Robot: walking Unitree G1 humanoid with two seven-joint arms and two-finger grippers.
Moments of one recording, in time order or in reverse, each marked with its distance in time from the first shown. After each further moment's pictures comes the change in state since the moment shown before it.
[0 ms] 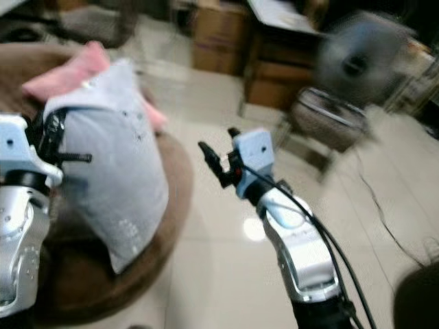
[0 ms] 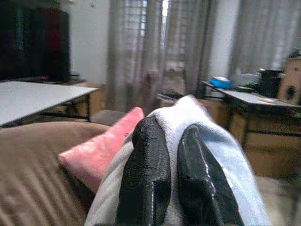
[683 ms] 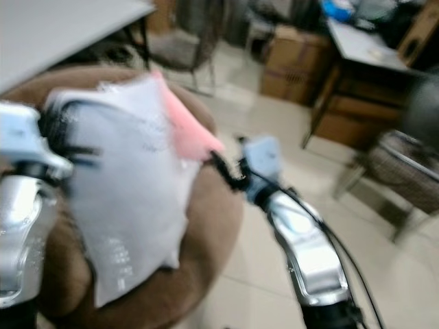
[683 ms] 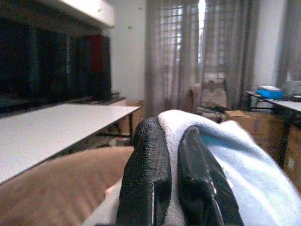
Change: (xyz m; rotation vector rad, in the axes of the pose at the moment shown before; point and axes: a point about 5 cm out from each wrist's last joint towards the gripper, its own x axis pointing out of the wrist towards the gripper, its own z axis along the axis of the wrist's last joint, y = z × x) left arm 0.014 -0.012 0.009 0.003 -0.033 -0.090; right arm -0.011 -0.015 -0.018 0.006 0.064 -0.050
